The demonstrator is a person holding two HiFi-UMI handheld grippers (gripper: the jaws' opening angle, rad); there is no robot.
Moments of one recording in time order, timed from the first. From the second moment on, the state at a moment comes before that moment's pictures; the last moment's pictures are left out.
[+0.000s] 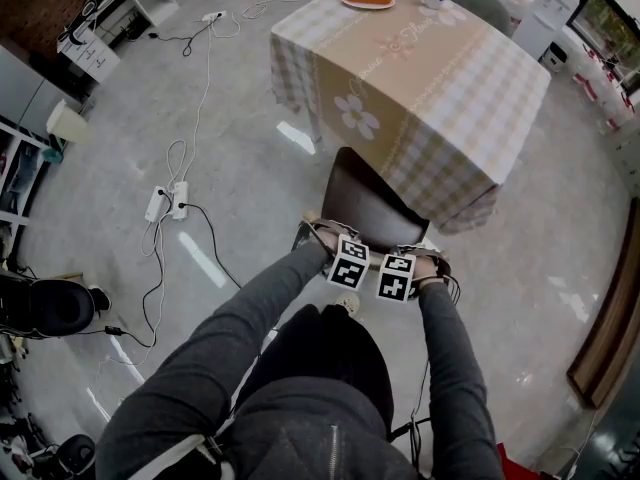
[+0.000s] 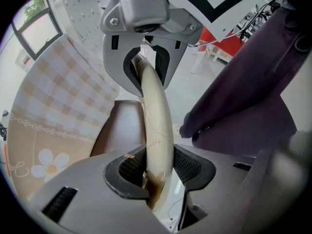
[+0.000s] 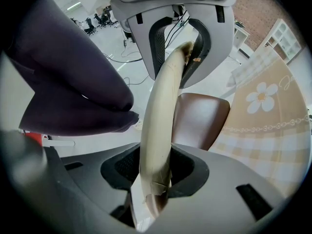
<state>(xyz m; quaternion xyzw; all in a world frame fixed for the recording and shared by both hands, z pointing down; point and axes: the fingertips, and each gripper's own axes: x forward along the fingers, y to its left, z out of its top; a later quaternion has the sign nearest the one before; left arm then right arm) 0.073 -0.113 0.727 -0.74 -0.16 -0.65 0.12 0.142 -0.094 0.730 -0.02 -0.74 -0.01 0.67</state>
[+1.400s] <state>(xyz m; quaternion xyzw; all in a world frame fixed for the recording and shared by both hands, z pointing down) 0.054 -0.061 0.726 -0.73 -0.18 -0.65 0.13 0.124 -0.042 0.729 -0.02 -0.74 0.00 0.67</state>
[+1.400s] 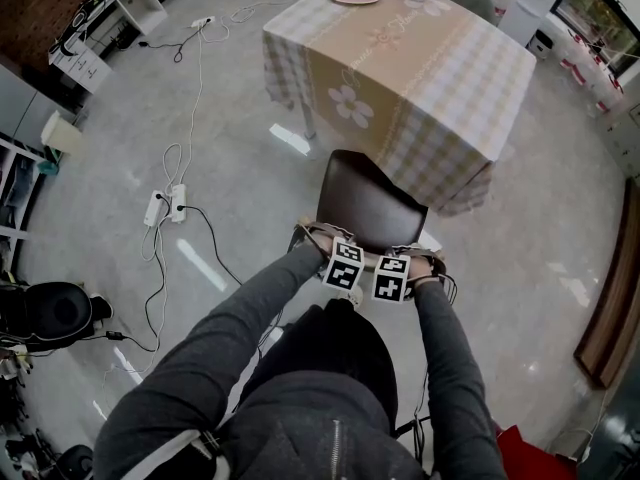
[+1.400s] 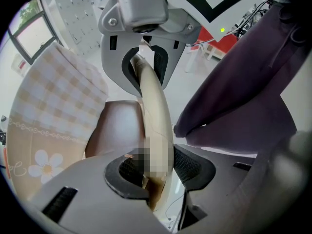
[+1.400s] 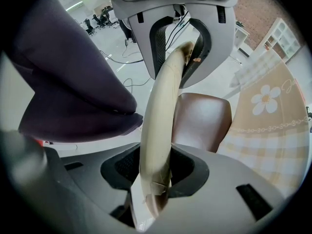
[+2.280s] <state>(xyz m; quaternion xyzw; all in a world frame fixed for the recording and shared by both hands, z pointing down) 0.043 -0.029 0.727 -0.73 -0.19 -0.64 0.14 0.112 -0.007 0.731 -0.01 -0.74 0.01 0.68</state>
